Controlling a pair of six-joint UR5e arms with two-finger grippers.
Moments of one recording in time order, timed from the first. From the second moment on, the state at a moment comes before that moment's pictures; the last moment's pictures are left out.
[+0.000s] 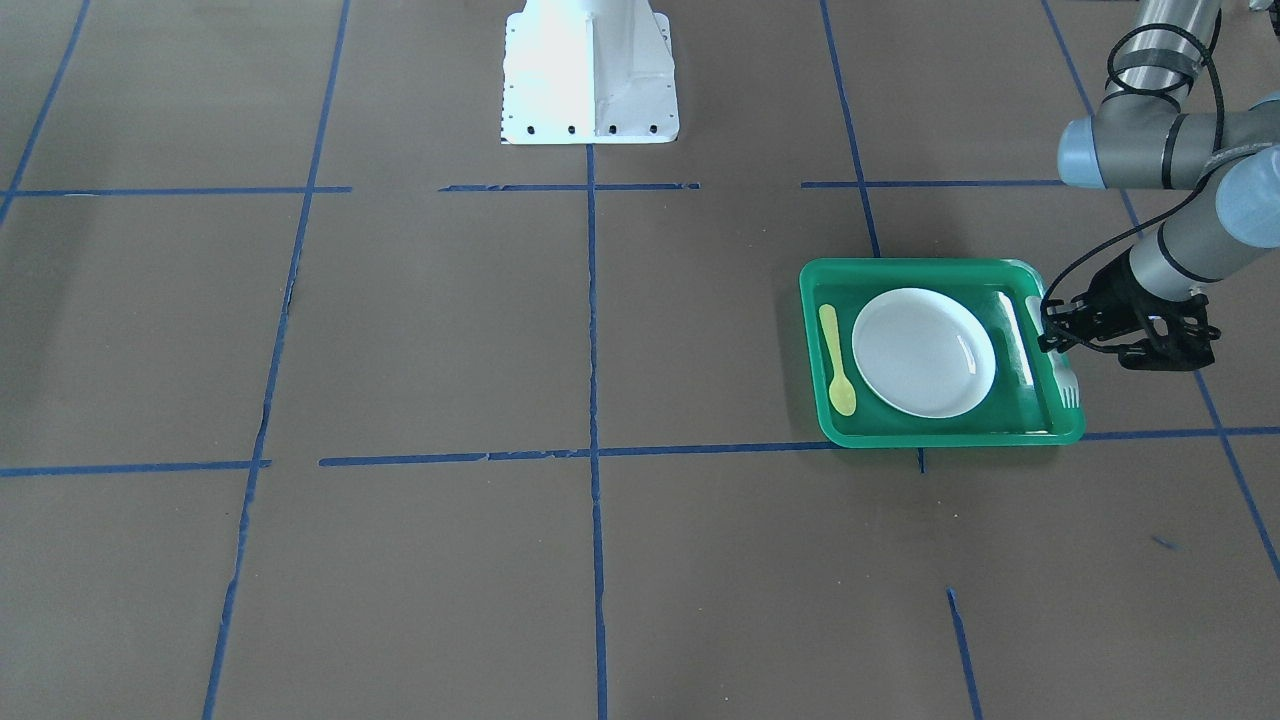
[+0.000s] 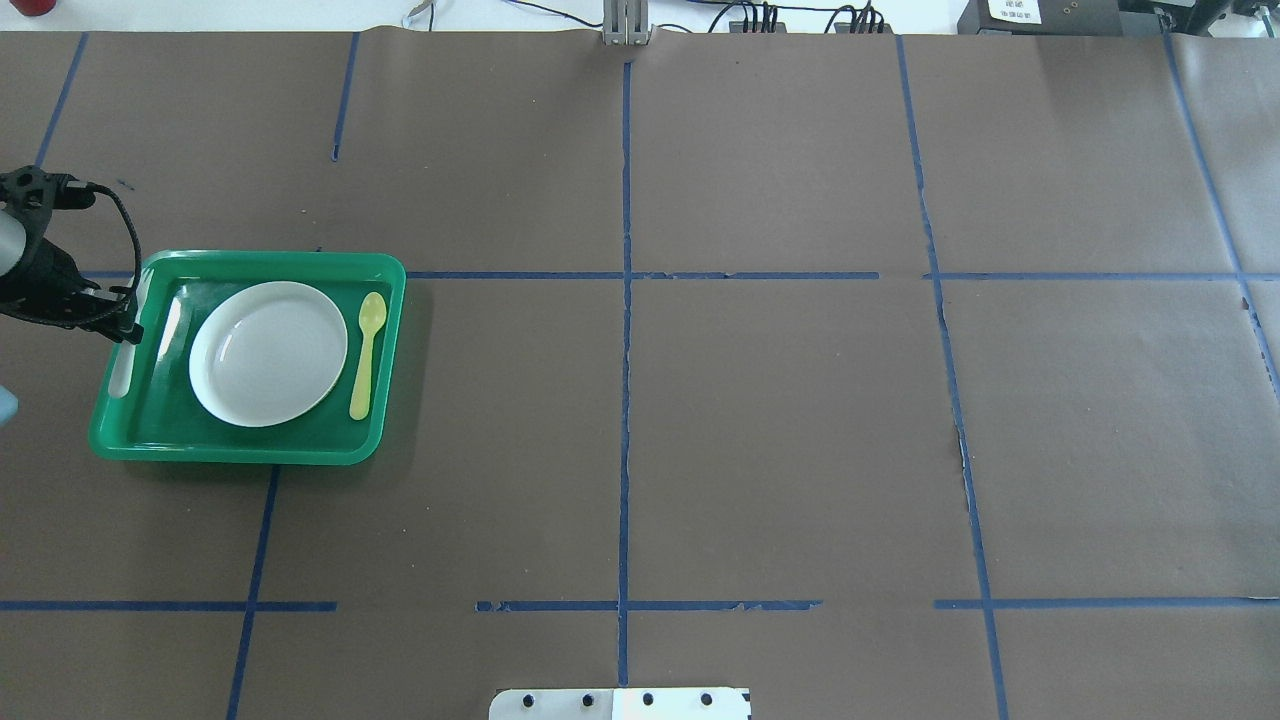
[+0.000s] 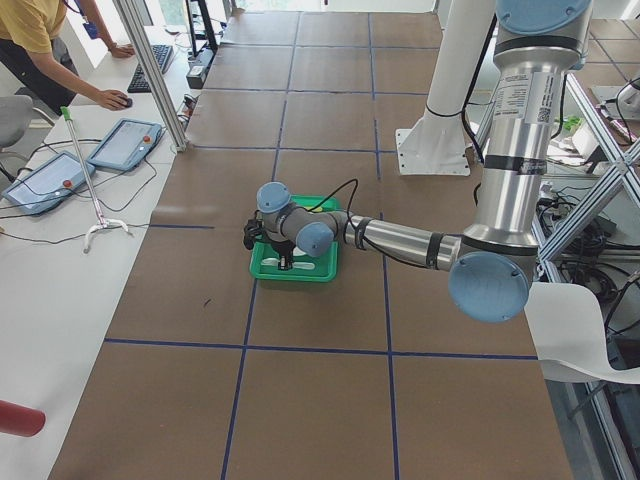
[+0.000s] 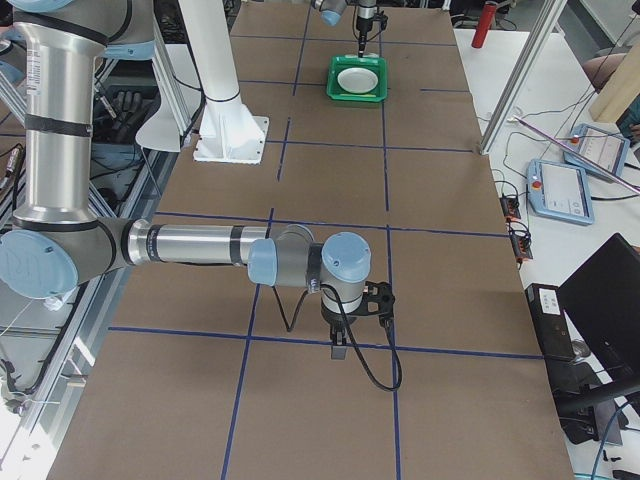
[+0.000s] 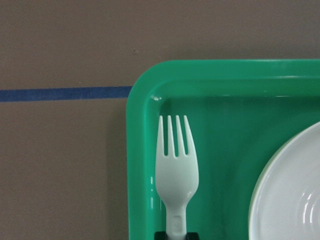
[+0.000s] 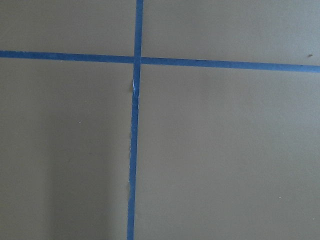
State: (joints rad) left arm -1.03 -1.67 -1.56 -2.00 -2.28 -0.70; right arm 1.60 -1.70 1.72 -1.63 2.29 -0.06
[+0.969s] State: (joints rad) left arm -0.99 -1.68 -1.55 -2.02 -2.28 -0.71; right arm 1.60 -1.70 1.72 -1.63 2.29 -0.06
